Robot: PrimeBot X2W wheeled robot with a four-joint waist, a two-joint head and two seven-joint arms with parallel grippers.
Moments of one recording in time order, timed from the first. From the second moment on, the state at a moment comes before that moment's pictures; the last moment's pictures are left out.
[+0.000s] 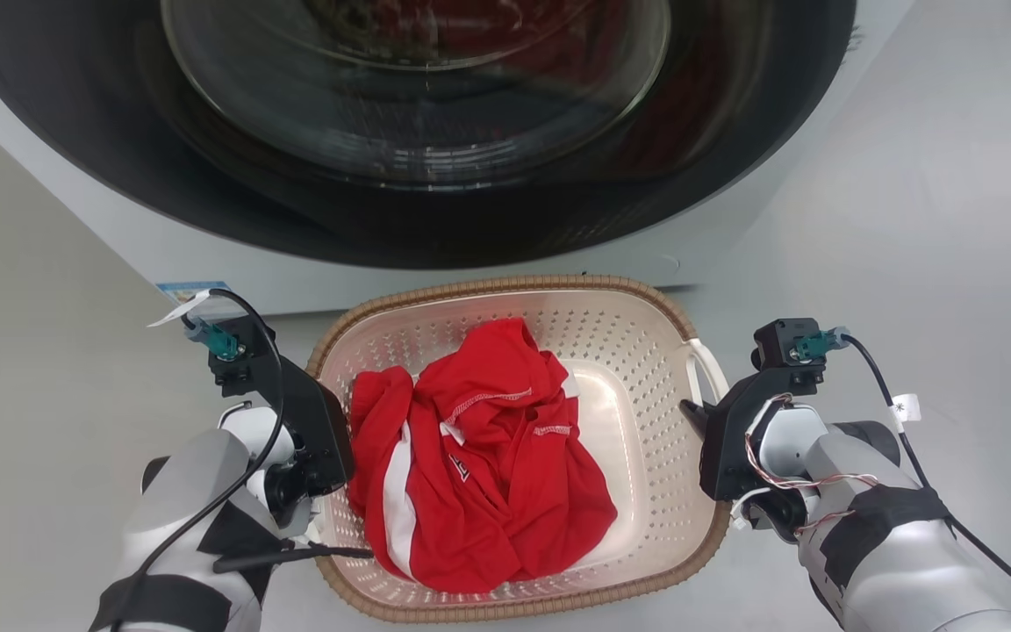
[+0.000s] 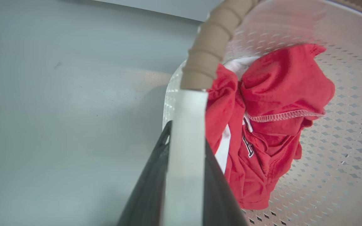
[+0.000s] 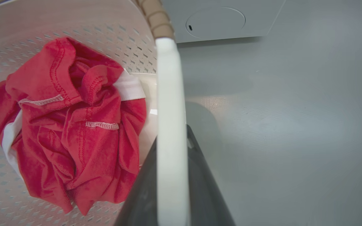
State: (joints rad) left arm -0.86 0.01 -0.18 1.28 -0.57 -0.13 0.37; right arm -0.81 -0.06 0.53 1.14 0.61 0.13 0.23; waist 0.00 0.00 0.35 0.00
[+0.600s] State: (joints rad) left arm -0.81 0.02 -0.19 1.29 -0.62 -0.12 0.51; right arm -0.77 -0.06 0.56 1.15 0.74 0.13 0.42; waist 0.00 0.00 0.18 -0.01
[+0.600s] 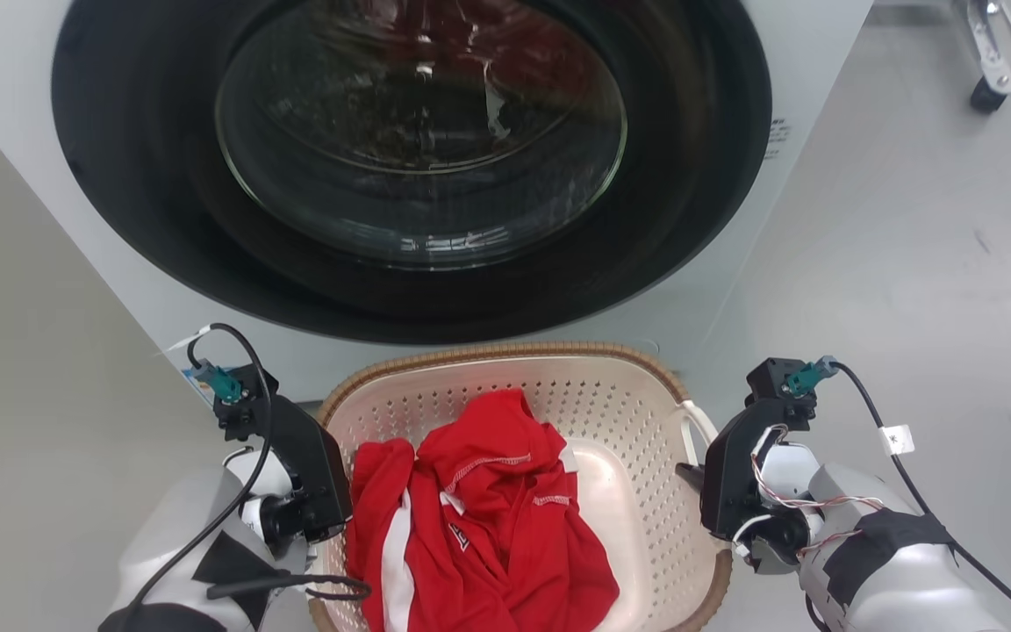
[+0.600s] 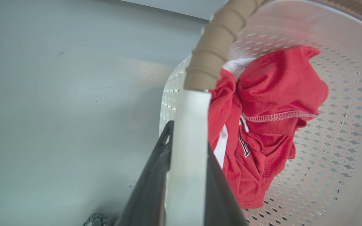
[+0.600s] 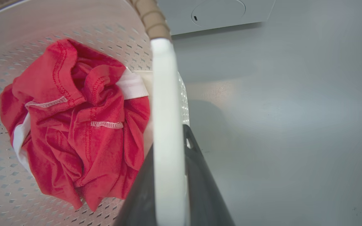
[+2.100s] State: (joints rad) left arm -0.68 0.02 -0.20 1.30 -0.68 -0.12 0.57; right arm -0.69 -0.05 0.61 1.18 0.85 0.13 0.54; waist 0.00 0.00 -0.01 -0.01
